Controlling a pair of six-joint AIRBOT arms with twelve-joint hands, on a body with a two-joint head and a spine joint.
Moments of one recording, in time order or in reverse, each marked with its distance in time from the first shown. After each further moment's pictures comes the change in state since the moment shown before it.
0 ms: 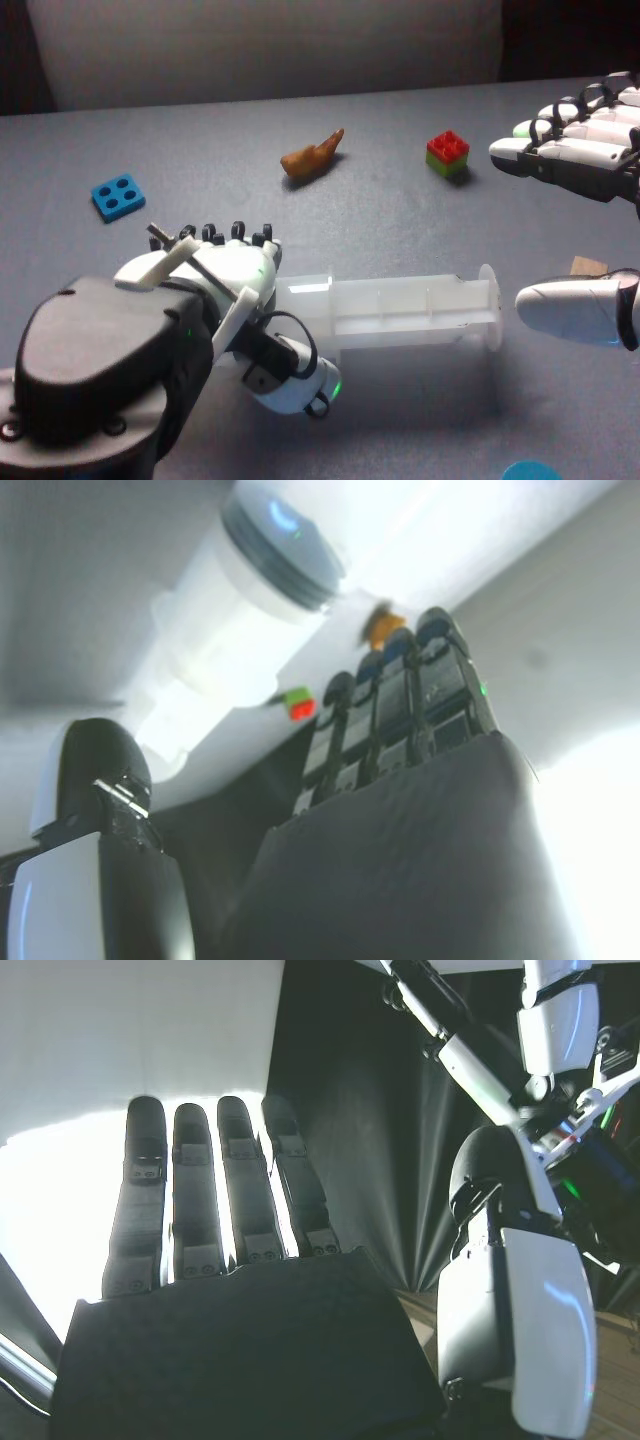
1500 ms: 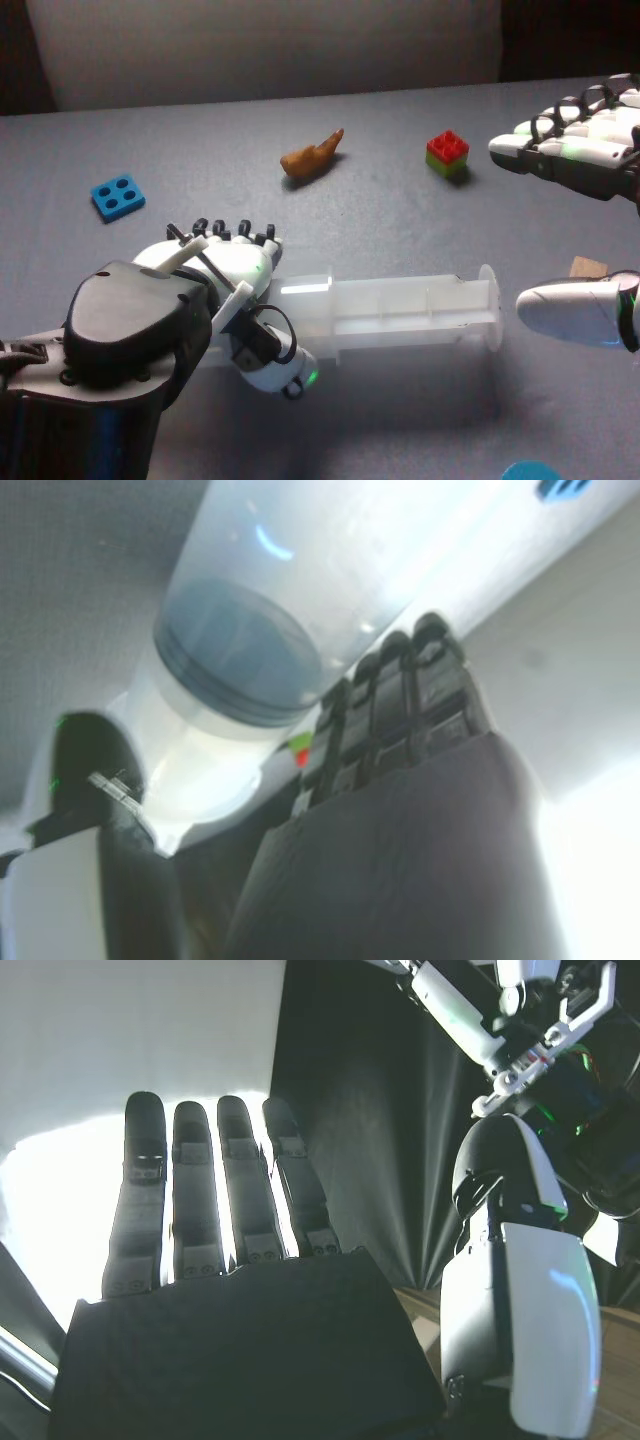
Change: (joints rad) left arm 0.123 -0.080 0.228 0.120 0.195 -0.001; right arm 0.000 0.000 -0.001 0.025 0.001 0.007
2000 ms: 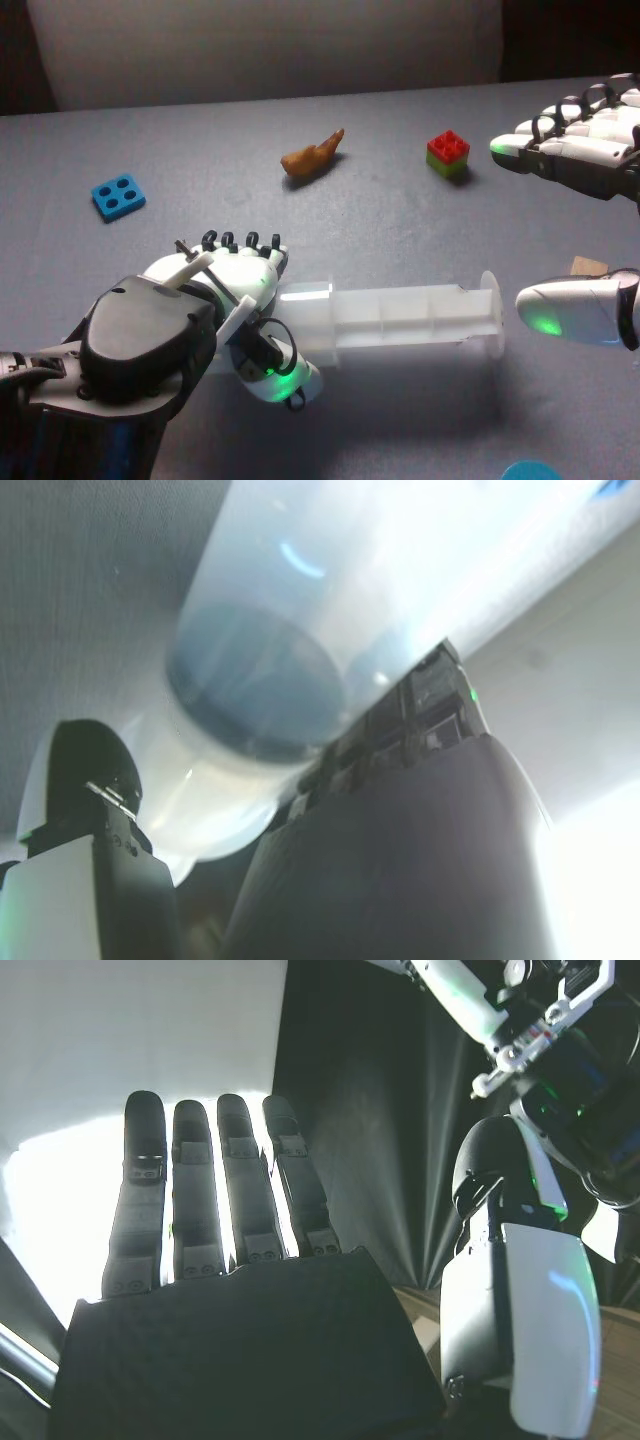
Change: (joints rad) left arm 0.050 -0.023 0.035 0.049 0.036 -0.061; right arm 0.000 0.000 0.000 -0.002 0.000 0.000
